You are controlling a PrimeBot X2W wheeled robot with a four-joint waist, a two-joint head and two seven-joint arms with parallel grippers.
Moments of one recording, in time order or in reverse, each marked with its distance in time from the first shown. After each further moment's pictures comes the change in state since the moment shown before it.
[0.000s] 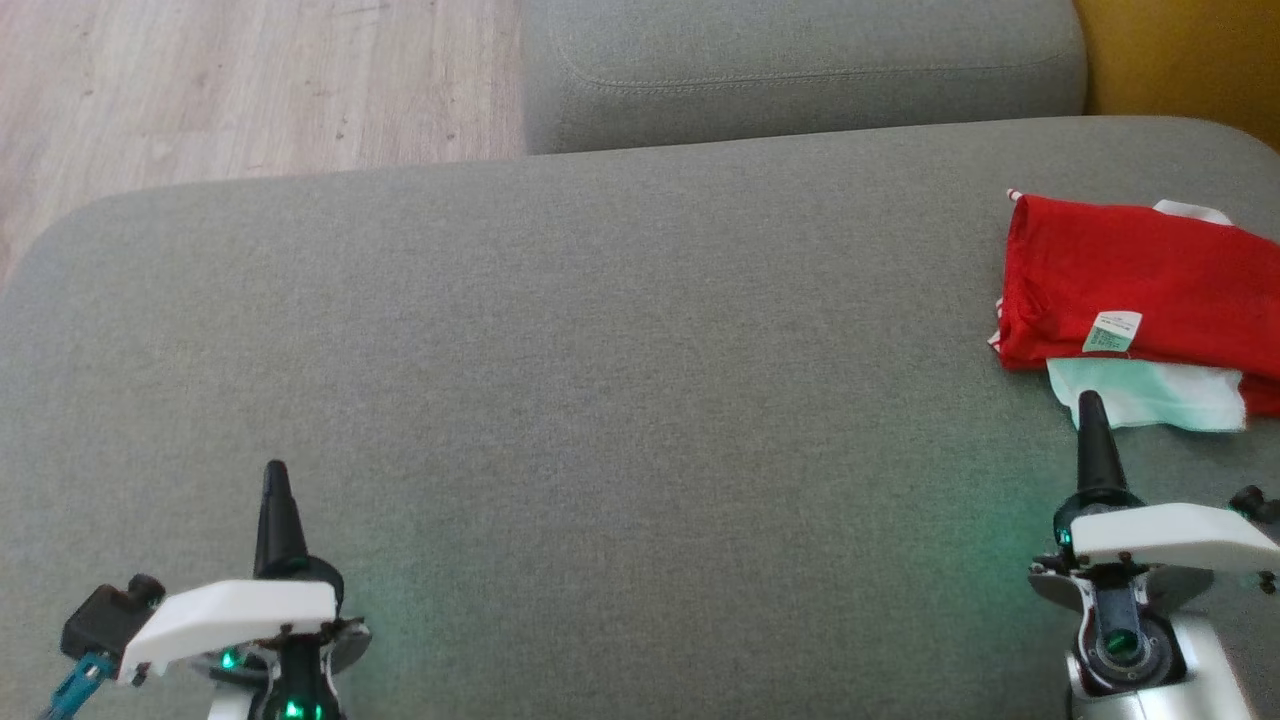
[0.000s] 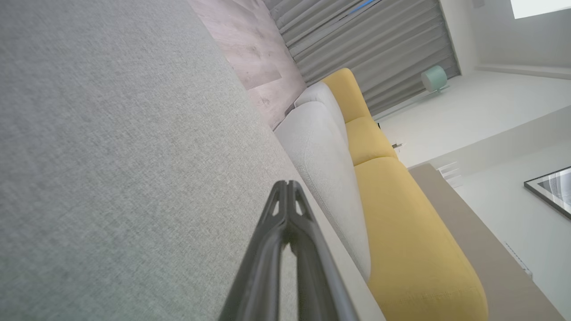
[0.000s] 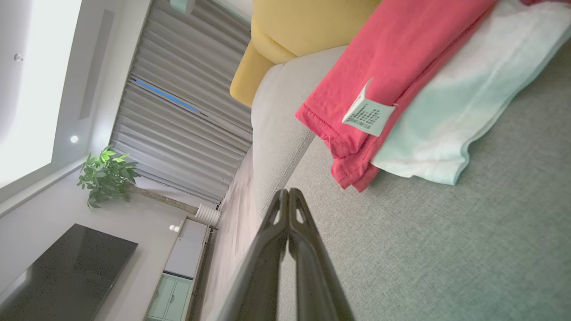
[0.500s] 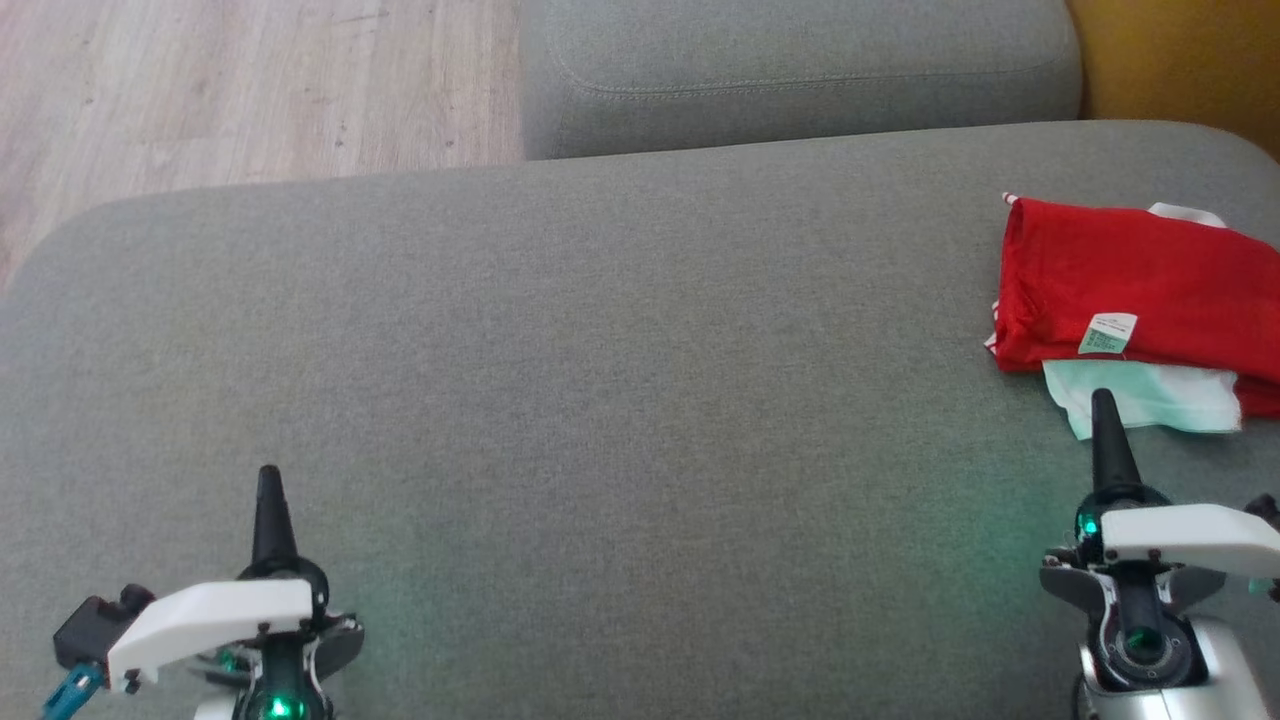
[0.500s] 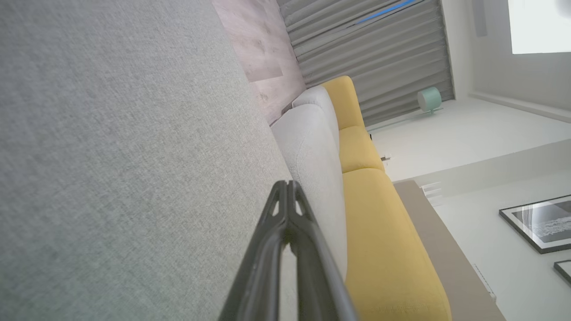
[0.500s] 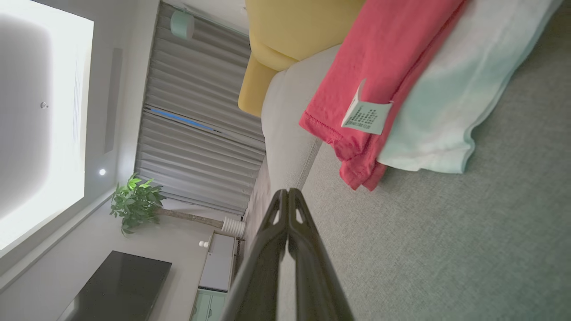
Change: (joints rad) left arm 0.001 0.000 0.023 -0.008 -0.142 0.000 0.048; right arm 0.005 0.000 -0.021 -0.027 0.160 0.000 0.040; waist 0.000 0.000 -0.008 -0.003
